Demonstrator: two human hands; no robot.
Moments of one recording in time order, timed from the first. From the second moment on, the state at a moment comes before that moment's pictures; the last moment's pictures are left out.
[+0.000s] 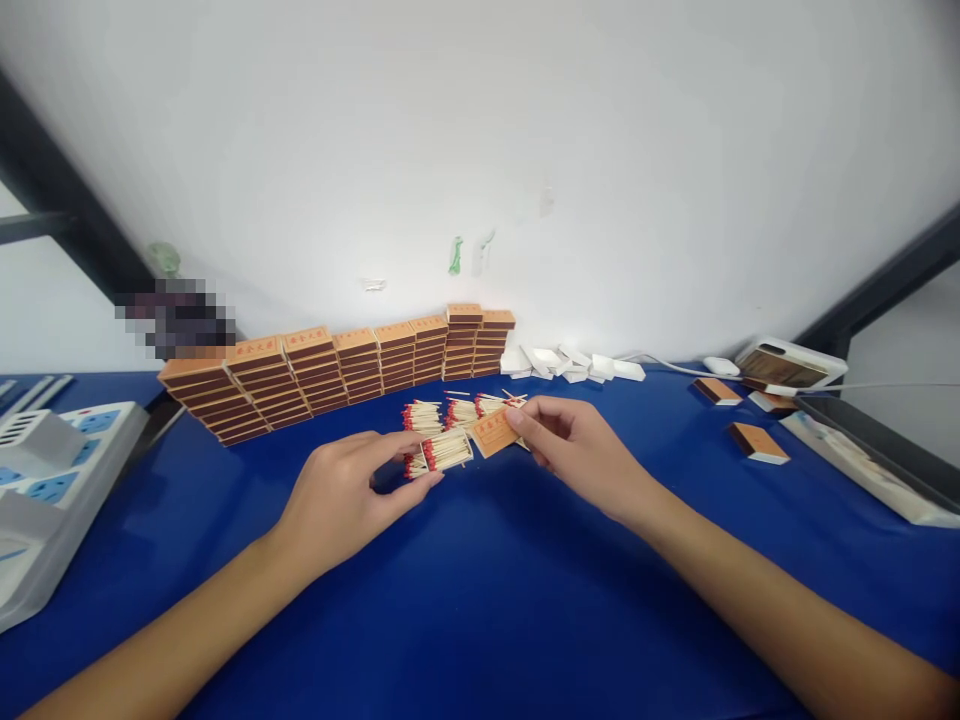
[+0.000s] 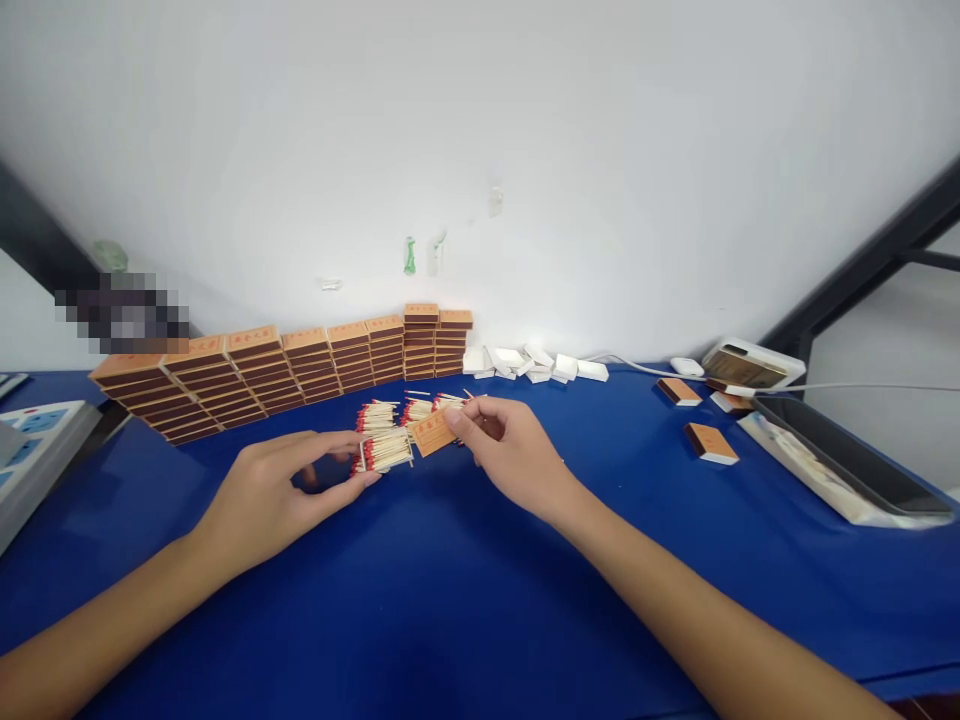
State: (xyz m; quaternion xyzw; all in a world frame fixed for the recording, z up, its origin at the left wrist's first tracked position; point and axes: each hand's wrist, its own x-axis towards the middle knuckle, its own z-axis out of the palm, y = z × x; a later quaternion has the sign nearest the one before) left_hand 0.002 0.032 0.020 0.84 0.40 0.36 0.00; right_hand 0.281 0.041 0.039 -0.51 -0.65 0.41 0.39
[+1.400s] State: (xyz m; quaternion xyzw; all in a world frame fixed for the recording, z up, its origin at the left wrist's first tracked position) left_hand 0.012 0.032 0.022 0.77 0.45 0.38 0.23; right_hand 0.278 0.027 0.023 -0.49 -0.65 0.45 0.37
